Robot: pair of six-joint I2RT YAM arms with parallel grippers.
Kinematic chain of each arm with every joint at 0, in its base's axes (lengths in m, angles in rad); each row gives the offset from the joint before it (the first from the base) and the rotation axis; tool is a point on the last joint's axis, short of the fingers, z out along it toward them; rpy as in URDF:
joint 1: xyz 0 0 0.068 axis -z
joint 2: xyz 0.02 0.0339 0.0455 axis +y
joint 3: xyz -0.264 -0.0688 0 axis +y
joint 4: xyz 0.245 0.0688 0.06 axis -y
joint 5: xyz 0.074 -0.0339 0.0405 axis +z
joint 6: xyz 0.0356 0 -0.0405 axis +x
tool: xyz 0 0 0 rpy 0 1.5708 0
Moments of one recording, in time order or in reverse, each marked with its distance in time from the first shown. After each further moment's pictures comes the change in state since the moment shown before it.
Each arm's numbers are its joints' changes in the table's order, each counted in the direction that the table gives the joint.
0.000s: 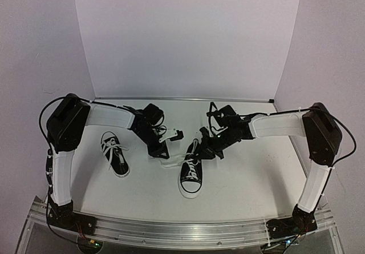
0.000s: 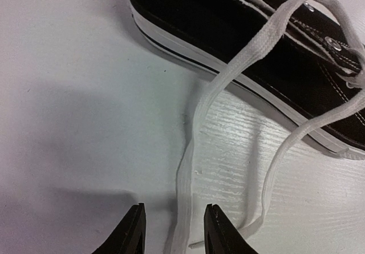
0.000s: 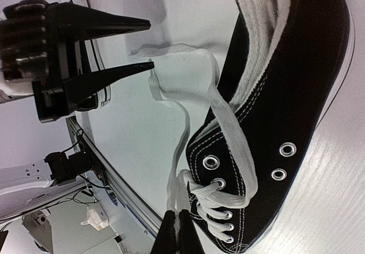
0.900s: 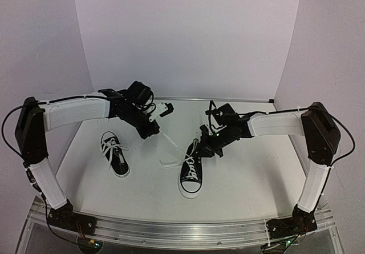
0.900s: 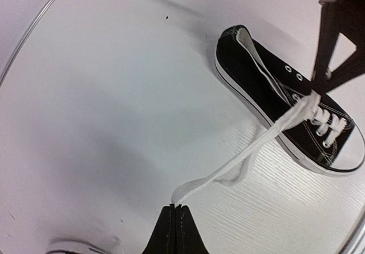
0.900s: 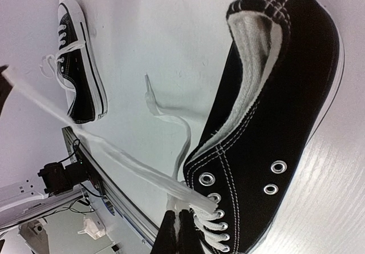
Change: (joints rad) left arm 0.049 -0.352 0.037 -0.120 0.283 -0.285; right arm 0.000 0.016 -0.031 -0.010 -0.051 0.002
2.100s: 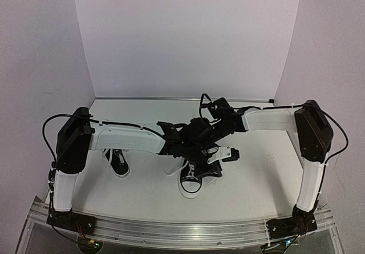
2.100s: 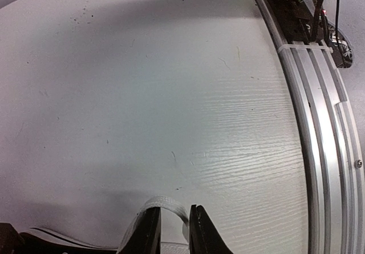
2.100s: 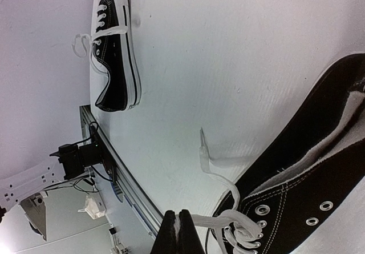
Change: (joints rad) left arm 0.420 0.372 -0.246 0.256 -0.255 0.113; right arm 0.006 0.080 -0.138 -0.012 0.134 -0.107
